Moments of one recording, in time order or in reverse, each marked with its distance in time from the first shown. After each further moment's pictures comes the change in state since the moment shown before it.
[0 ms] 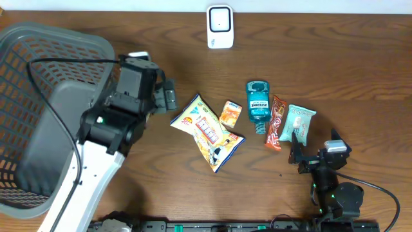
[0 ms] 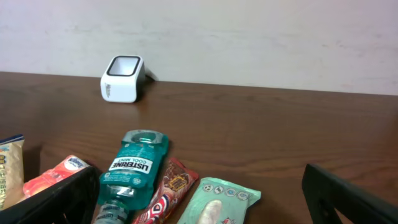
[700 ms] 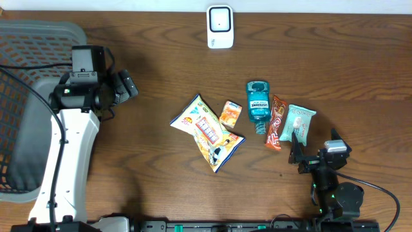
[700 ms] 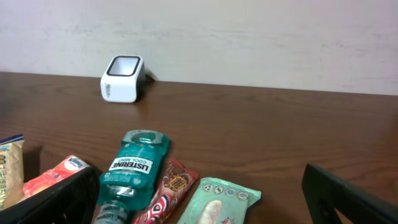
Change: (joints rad) left arm 0.385 0.170 -0.002 0.022 0.208 -0.016; right arm 0.000 0.000 0.000 0.000 0.000 0.000
